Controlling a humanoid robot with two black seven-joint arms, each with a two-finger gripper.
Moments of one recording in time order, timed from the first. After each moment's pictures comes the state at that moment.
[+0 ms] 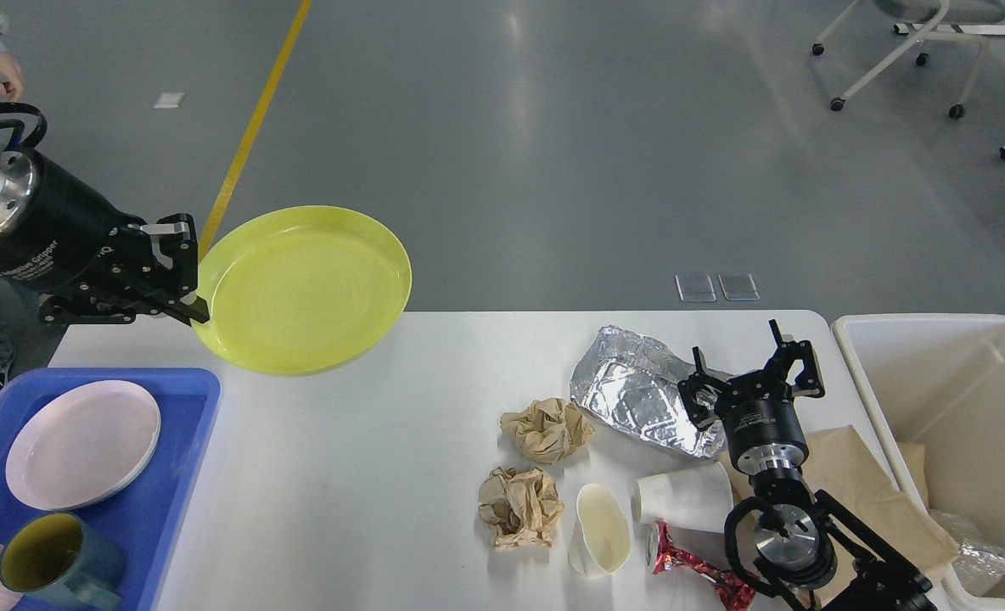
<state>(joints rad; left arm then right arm) -2.47 0.42 1.65 -1.58 -0.26 -0.74 -0.14 0.20 -0.09 1.06 0.99 -0.11 0.14 0.49</state>
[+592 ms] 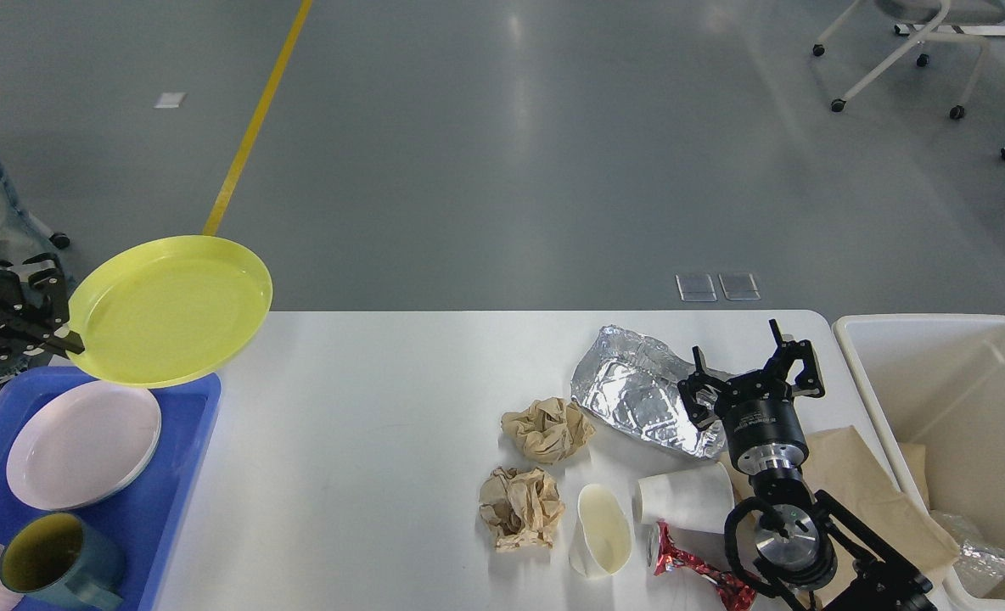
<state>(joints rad) -2.15 0.63 1.76 -1.28 -0.20 -0.76 -0.21 0.20 -0.09 1.06 0.99 -0.11 0.14 0.49</state>
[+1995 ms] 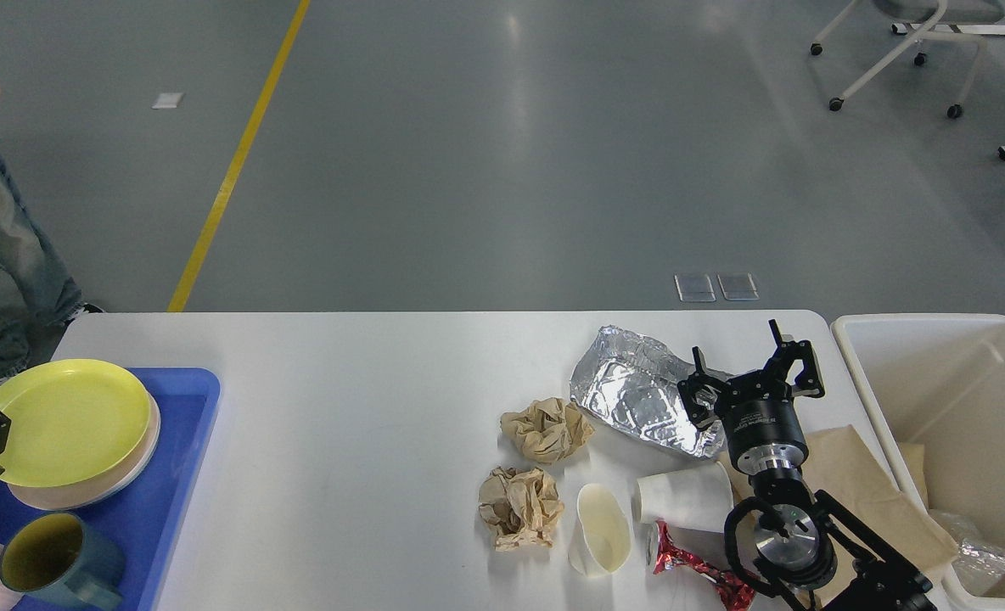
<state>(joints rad) -1.03 0.72 0.93 -0.44 -0.20 -0.54 0.13 0.20 -0.09 1.06 0.99 -0.11 0.14 0.49</state>
